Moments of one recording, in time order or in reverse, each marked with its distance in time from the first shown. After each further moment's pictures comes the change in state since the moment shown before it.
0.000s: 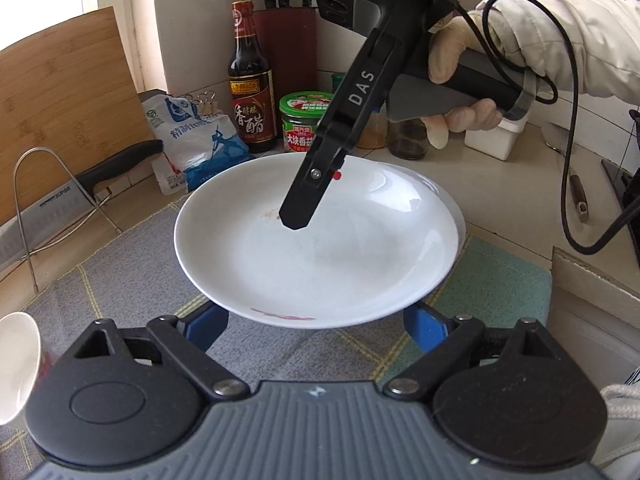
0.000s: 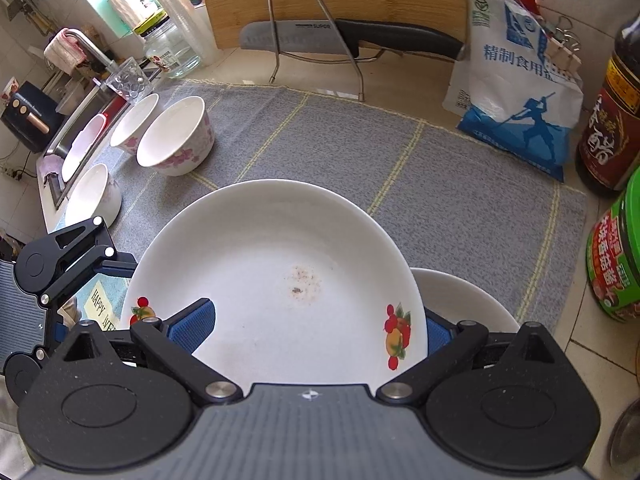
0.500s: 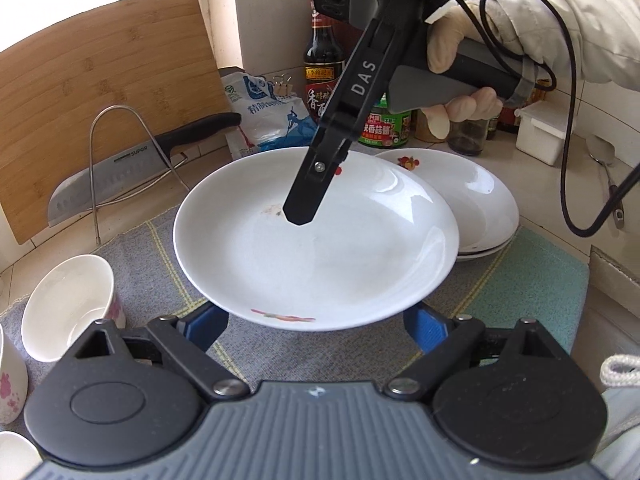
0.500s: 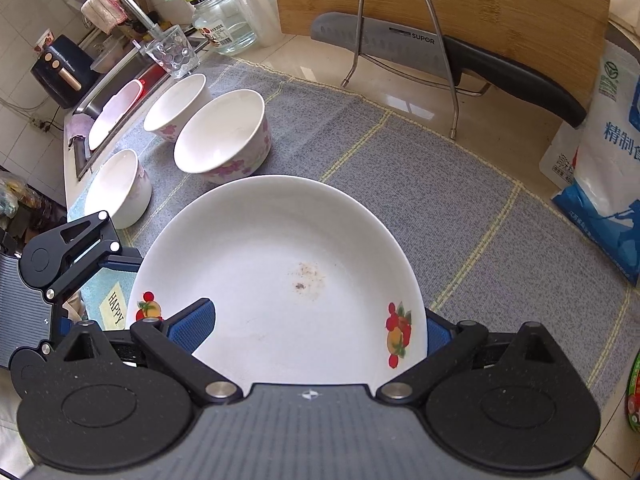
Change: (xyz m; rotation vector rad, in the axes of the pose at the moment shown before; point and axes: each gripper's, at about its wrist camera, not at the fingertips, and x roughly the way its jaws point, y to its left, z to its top) left arm -0.031 0.023 -0.026 -0.093 0.011 0.127; right arm 0.041 0.046 0.056 -0.156 0.072 0.069
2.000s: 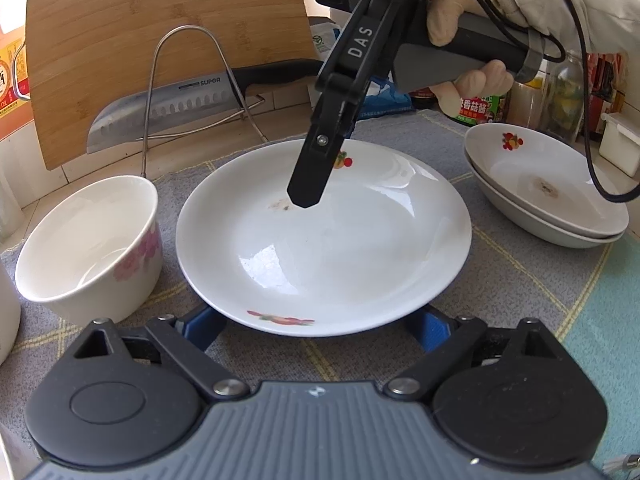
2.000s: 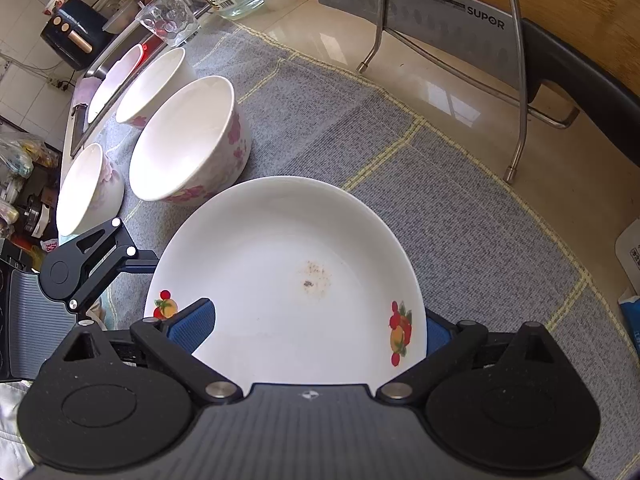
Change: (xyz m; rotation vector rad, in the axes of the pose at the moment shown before) left arm 0.052 0.049 -0.038 -0.145 0.017 0.146; right arm 0.086 -0.023 0.075 -0.088 0.141 0.085
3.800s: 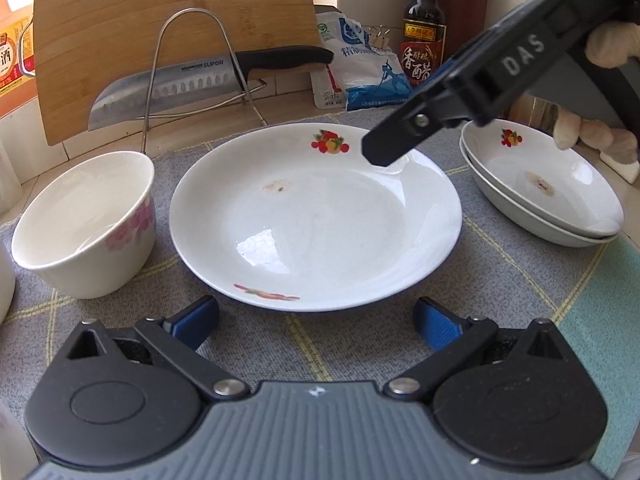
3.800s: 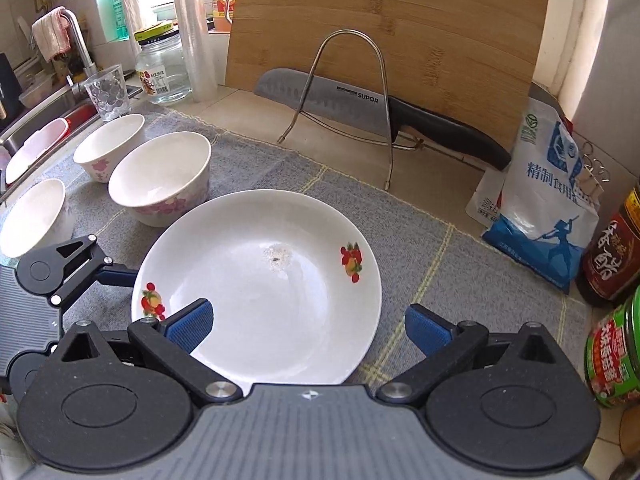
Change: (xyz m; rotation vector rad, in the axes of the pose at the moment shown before) left arm 0.001 -0.005 -0.004 -0.052 0.033 -0.005; right arm -0.040 0.078 -0.096 0.103 -0.392 -0.459
